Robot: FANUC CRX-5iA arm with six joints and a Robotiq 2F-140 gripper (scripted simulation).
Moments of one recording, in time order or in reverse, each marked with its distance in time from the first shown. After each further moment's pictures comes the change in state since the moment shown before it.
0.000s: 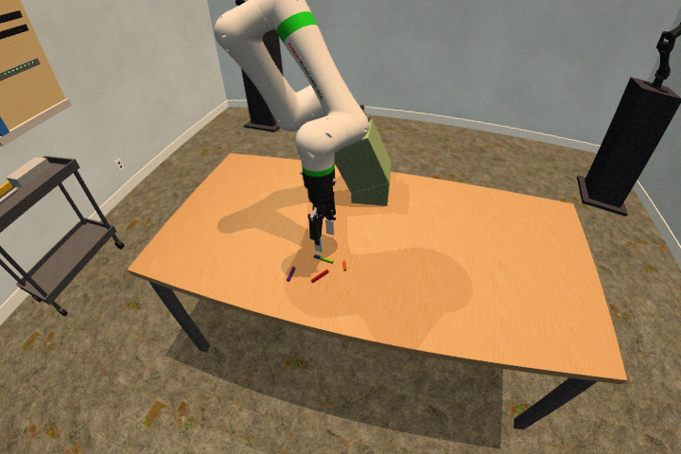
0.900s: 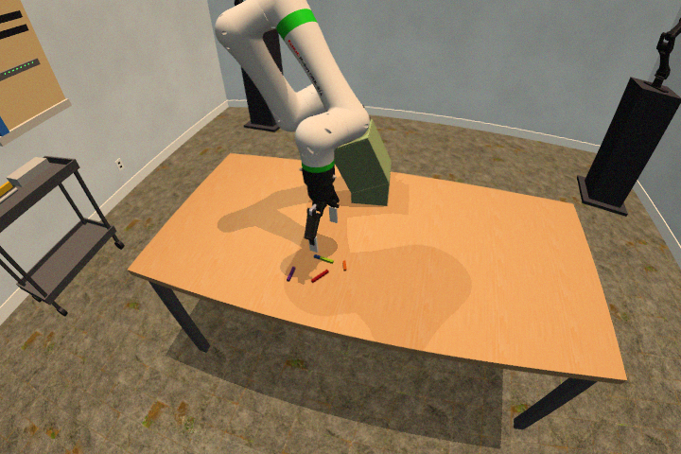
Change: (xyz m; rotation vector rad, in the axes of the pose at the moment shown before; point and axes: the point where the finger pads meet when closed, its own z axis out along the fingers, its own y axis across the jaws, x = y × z) arm 0.000 0.000 -0.013 0.000 0.000 0.000
